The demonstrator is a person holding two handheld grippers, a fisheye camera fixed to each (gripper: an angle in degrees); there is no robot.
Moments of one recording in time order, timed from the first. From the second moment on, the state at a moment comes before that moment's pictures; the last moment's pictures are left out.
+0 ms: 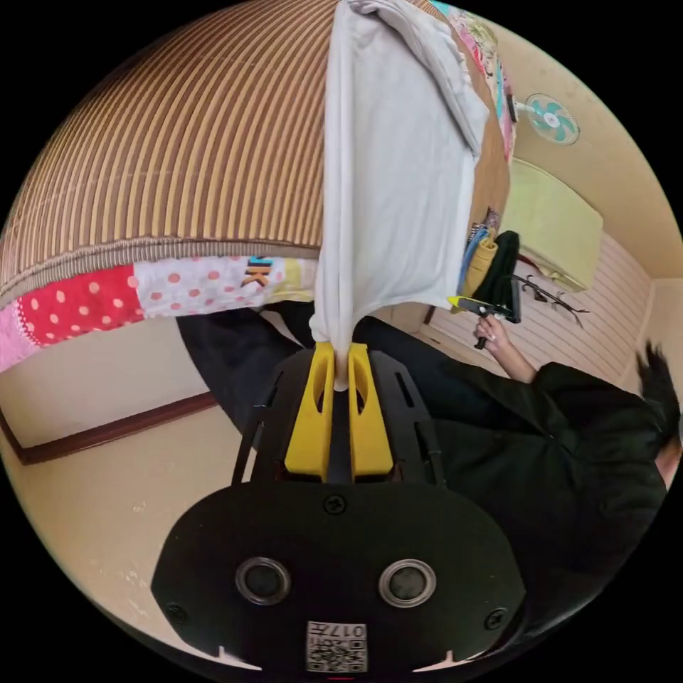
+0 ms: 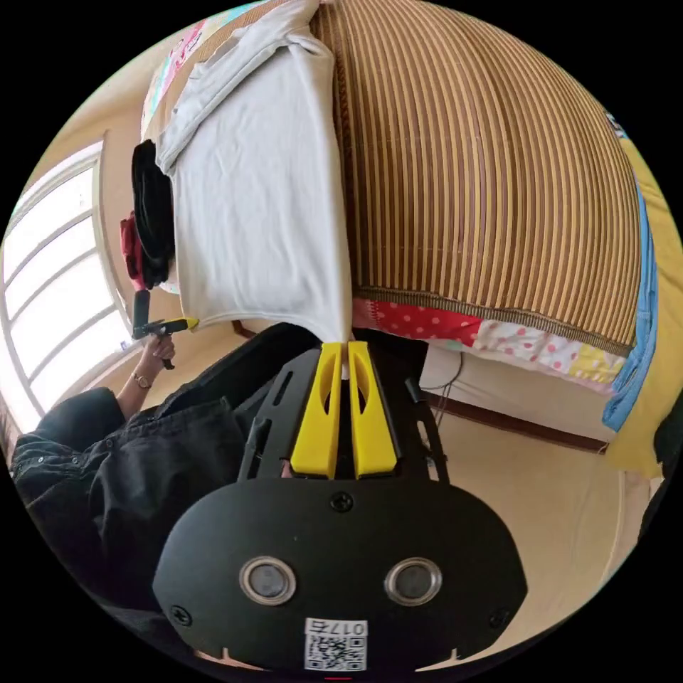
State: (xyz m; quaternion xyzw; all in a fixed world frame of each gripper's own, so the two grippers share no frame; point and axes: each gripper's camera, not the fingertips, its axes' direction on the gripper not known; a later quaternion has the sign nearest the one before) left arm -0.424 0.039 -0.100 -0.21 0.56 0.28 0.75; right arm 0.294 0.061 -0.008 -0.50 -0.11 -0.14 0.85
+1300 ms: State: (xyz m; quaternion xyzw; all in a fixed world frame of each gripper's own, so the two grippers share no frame) left arm -0.254 -0.209 -0.108 -0.01 0.71 -0.22 0.67; right arm -0.013 -0.026 0.108 -0.22 -0.01 -0.43 0.88
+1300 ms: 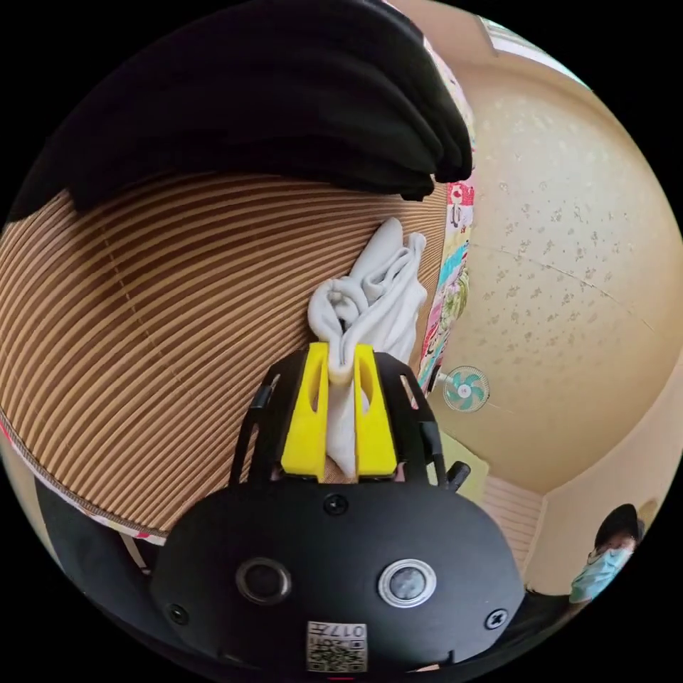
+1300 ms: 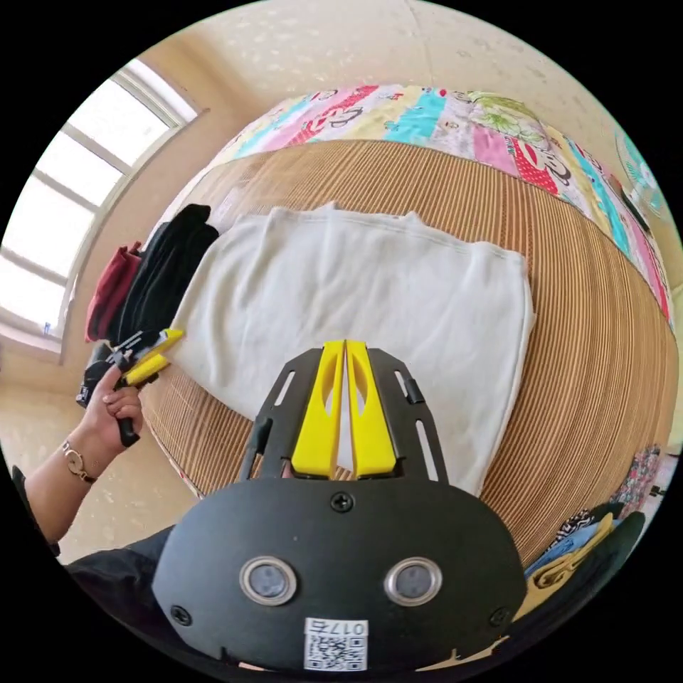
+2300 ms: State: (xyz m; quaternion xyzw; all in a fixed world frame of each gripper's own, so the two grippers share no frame) left arm 0.112 -0.072 -0.171 -0.10 0.64 0.21 0.73; right arm 0.394 0.013 0.059 -0.24 -0.51 0.22 0.80
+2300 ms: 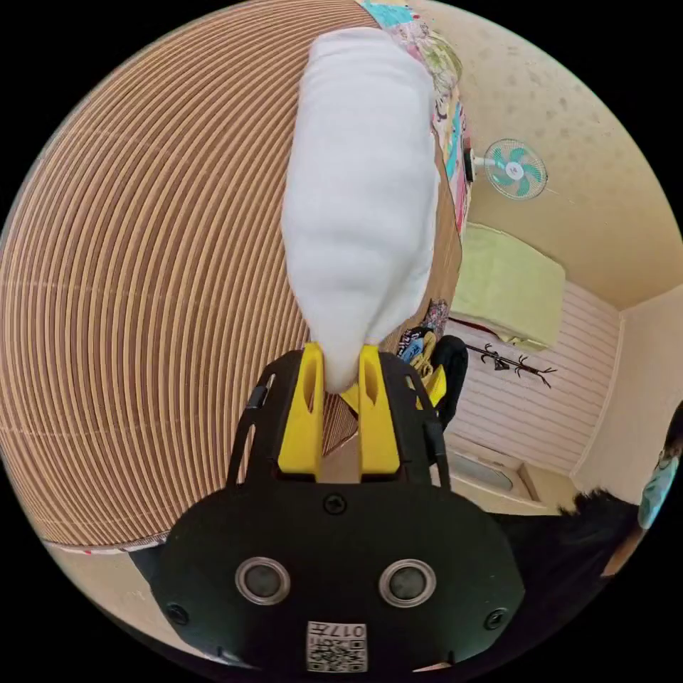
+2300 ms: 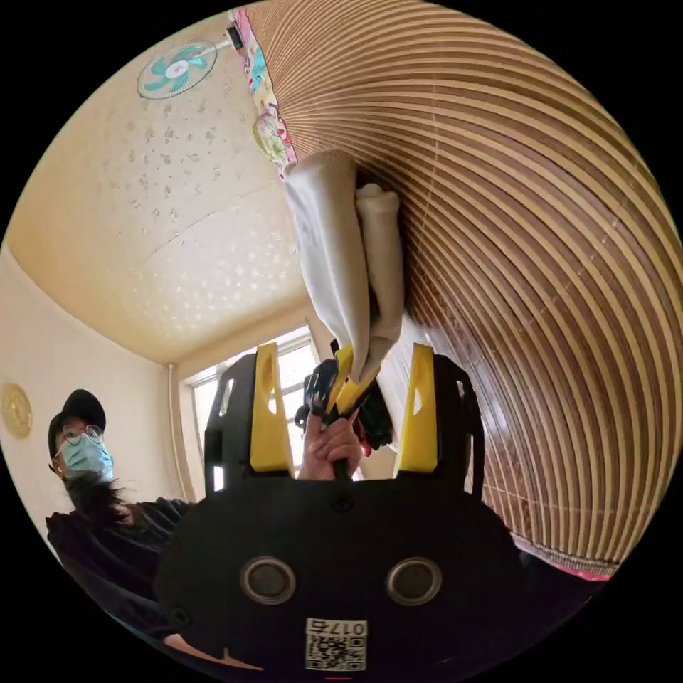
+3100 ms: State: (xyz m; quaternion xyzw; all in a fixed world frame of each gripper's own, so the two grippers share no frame) left arm 0.060 0.153 -0.416 0.06 0.58 0.58 0.57; right arm 0.552 -0.133 -0.239 -0.14 -0.40 0.11 0.90
